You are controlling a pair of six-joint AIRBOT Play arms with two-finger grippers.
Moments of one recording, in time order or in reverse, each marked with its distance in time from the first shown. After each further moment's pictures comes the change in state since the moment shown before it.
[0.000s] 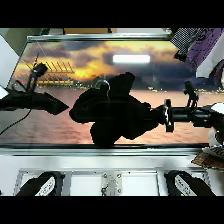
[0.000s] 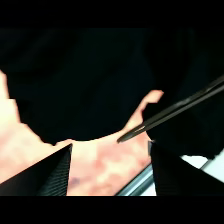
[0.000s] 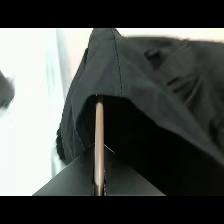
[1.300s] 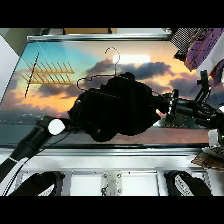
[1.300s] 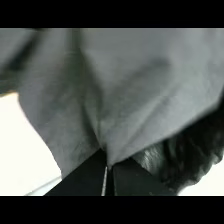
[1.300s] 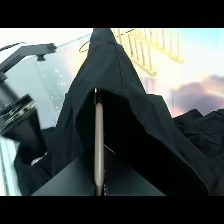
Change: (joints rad) left arm -0.571 0.064 -0.385 0.145 0.457 -0.663; right arm 0.000 0.093 0.000 0.143 -0.189 0.072
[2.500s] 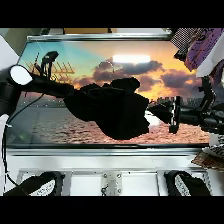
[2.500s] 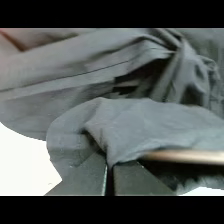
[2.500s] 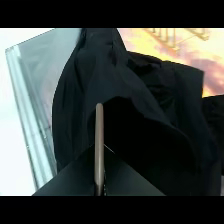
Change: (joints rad) left arm 0.313 -0.271 0.652 0.110 -0.394 0.080; right arm 0.001 0.136 0.000 -0.132 0.068 0.150
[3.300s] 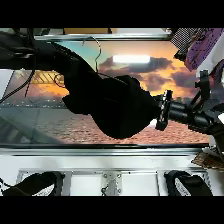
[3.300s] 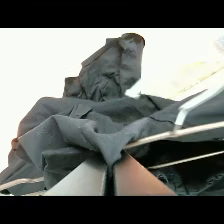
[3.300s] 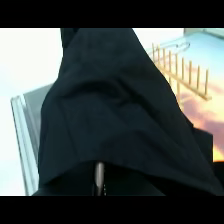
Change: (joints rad) left arm -0.358 -0.005 0.624 0.226 -0.197 -0.052; right arm 0.273 0.034 0.000 0.184 -0.296 -0.018
